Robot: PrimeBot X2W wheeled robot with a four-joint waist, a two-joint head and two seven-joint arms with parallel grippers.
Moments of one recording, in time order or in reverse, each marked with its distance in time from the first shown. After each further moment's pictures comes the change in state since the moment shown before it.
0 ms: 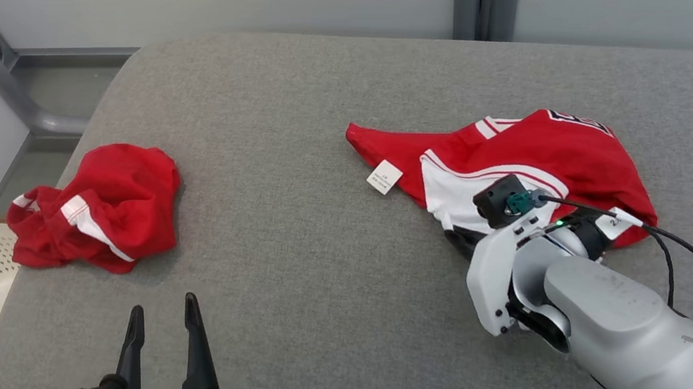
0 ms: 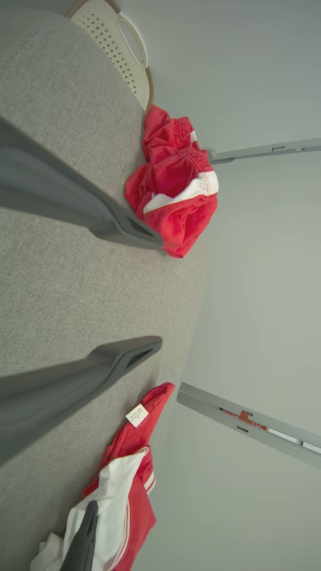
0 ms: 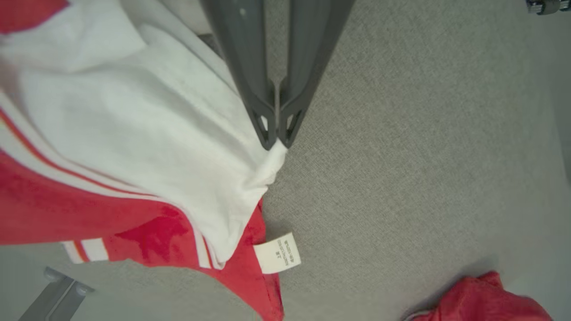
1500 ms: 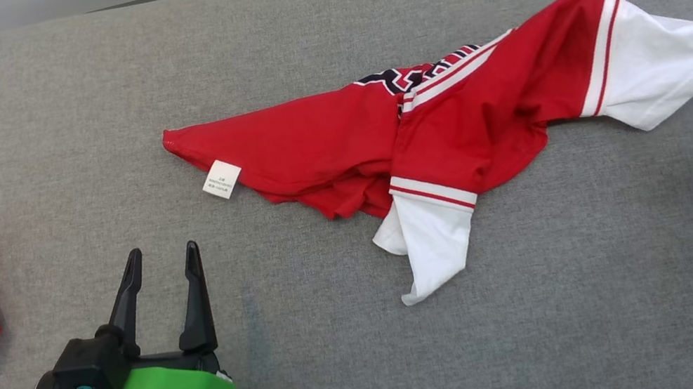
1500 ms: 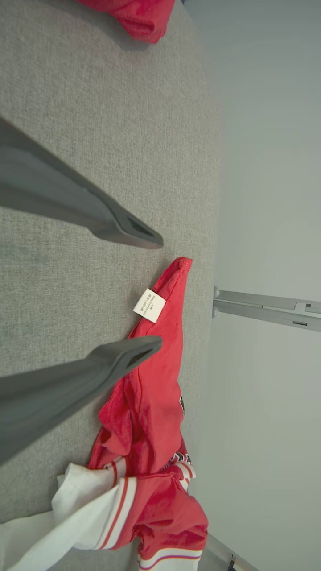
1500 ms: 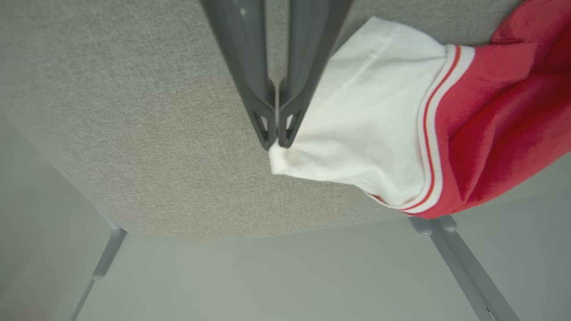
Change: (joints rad) left arm -0.107 0.035 -0.052 -0.012 0.006 -0.006 0.000; right arm 0.057 -0.258 -0.748 -0.251 -0.113 0.000 -0.040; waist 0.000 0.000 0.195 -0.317
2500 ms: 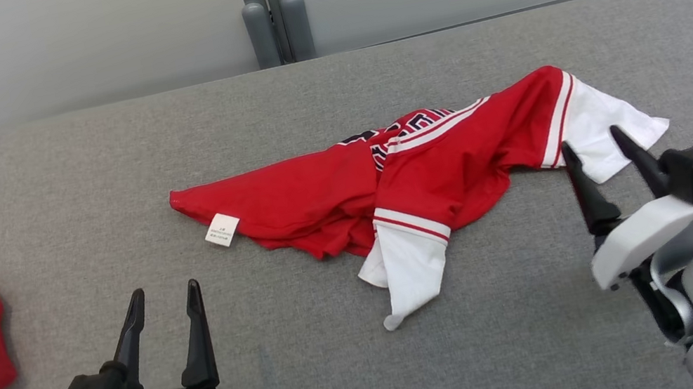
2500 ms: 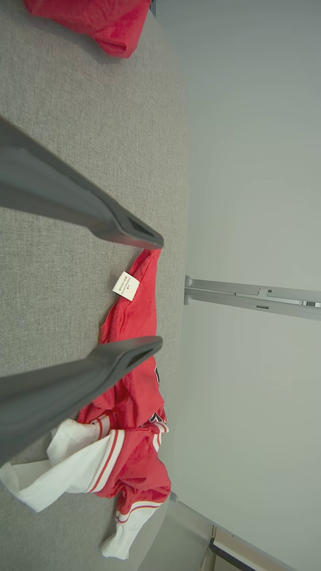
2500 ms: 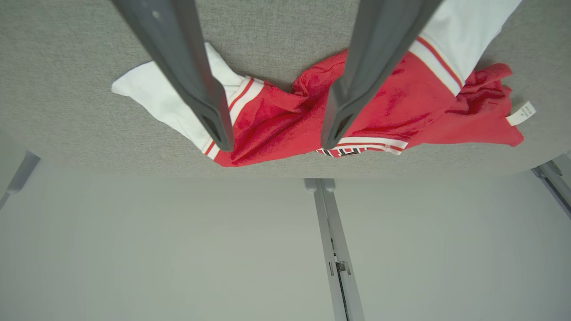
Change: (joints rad) left arm 0.084 0.000 0.021 -0.007 0.002 0.000 0.000; right arm 0.275 0.143 0.241 -0.320 -0.026 0.000 -0.131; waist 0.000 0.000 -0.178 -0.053
